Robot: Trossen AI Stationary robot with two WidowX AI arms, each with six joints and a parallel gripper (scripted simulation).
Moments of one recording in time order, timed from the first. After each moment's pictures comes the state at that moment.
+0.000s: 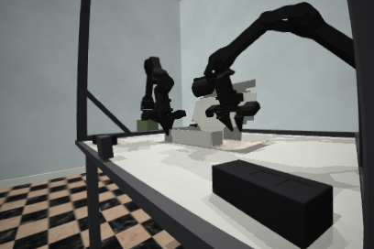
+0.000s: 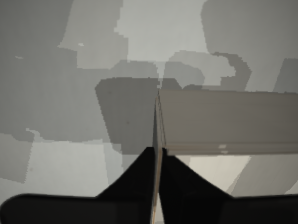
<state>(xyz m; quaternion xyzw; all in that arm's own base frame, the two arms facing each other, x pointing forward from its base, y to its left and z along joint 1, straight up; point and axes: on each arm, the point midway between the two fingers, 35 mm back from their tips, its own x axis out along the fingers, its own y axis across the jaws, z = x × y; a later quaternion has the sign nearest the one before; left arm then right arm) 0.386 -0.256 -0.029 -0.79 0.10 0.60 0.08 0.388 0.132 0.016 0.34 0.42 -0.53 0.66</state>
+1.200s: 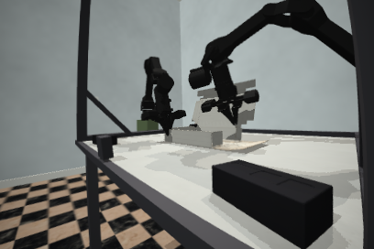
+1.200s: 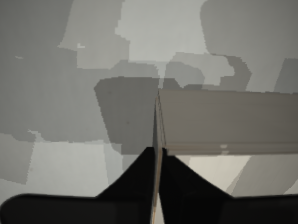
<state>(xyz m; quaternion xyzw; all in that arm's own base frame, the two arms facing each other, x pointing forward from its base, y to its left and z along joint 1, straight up) 0.386 -0.256 -0.029 -0.79 0.10 0.60 0.08 0.372 0.155 0.043 0.24 0.51 -0.47 0.68</state>
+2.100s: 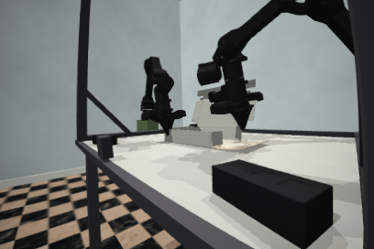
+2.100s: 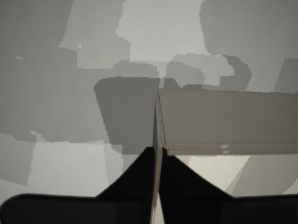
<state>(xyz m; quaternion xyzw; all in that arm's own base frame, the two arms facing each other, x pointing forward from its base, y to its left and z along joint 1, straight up) 0.386 -0.256 -0.029 -0.79 0.10 0.60 0.08 0.319 0.177 0.032 -0.10 0.69 -0.07 0.72</state>
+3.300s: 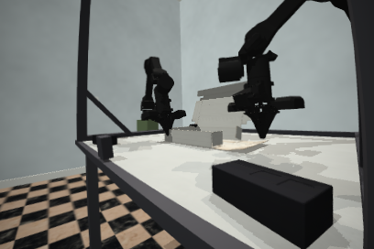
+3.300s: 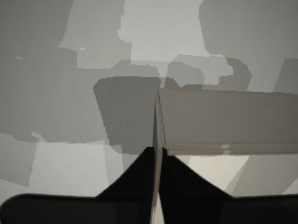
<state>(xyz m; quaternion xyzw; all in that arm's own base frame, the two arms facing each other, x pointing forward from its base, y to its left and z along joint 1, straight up) 0.386 -0.256 -0.029 -0.79 0.10 0.60 0.08 0.241 0.191 0.014 -0.51 0.51 0.49 0.49</state>
